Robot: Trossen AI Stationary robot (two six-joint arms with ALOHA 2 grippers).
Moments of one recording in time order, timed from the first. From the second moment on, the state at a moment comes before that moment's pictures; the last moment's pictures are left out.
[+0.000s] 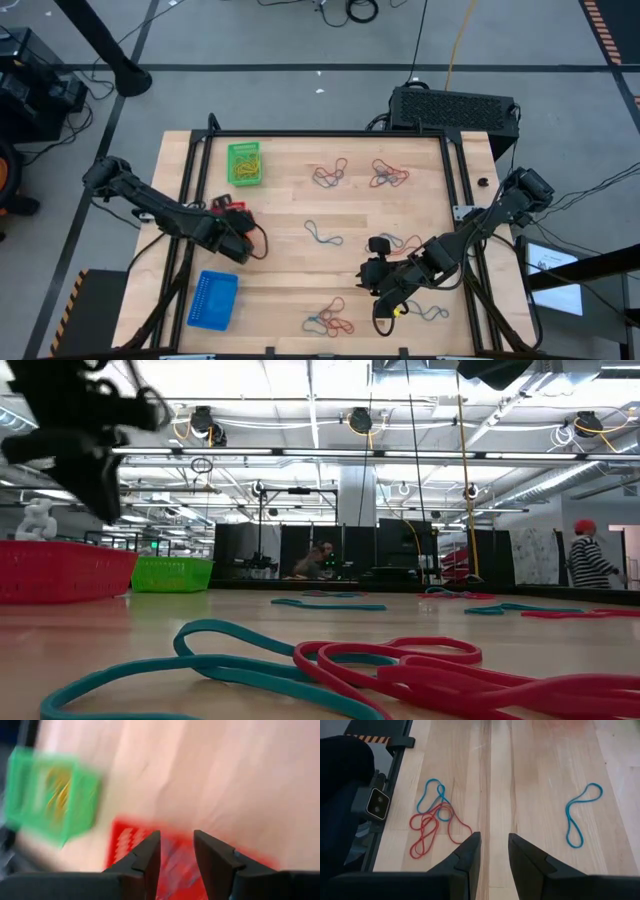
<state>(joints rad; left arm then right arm) -0.42 1.29 0.84 -1.08 -0.50 -0.69 0.59 1.55 1.21 -0.55 0.34 0.48</state>
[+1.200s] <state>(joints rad) -0.14 2.19 1.37 0.34 -0.10 -0.14 0.52 1.55 0.93 -0.86 0.36 0.73</state>
